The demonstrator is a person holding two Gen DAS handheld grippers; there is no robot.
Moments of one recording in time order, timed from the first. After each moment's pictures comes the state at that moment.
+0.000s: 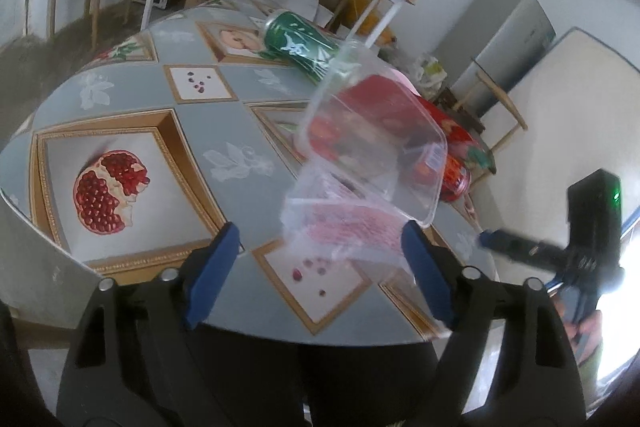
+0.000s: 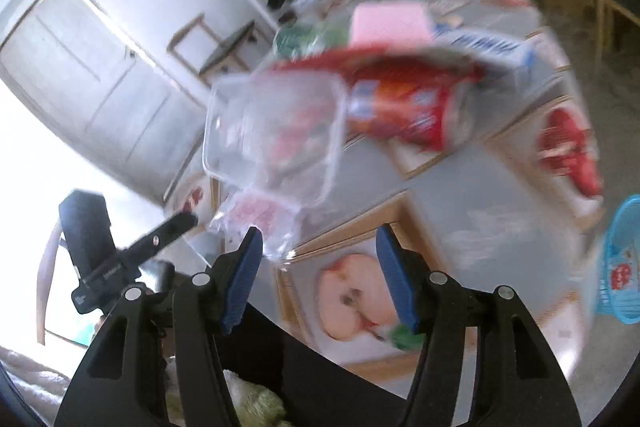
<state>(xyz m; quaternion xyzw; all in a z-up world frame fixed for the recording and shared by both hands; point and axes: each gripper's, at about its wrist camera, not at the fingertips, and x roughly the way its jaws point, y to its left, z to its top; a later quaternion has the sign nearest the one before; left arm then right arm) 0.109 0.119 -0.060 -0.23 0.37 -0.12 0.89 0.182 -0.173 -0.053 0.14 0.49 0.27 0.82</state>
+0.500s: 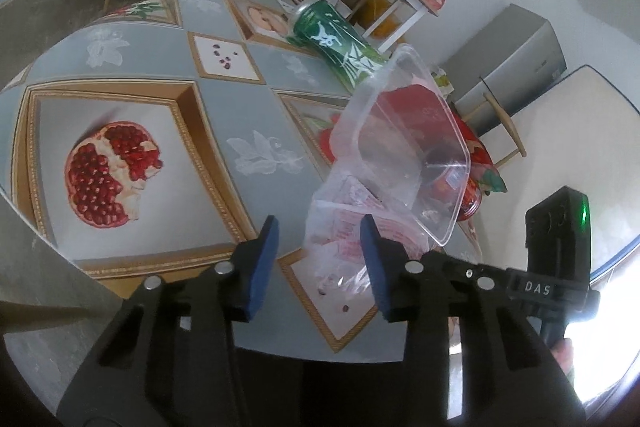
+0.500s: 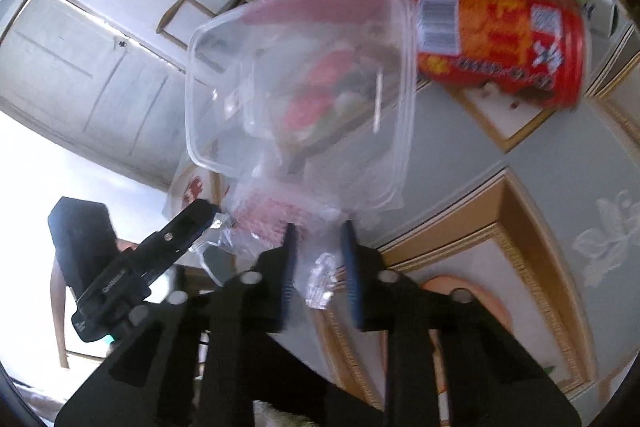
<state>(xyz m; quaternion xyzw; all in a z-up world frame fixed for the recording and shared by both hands) 0.122 0.143 -0.086 -0.30 0.38 -0.11 0.87 0.193 -0.131 -0.088 0.19 0.55 0.29 0.76</state>
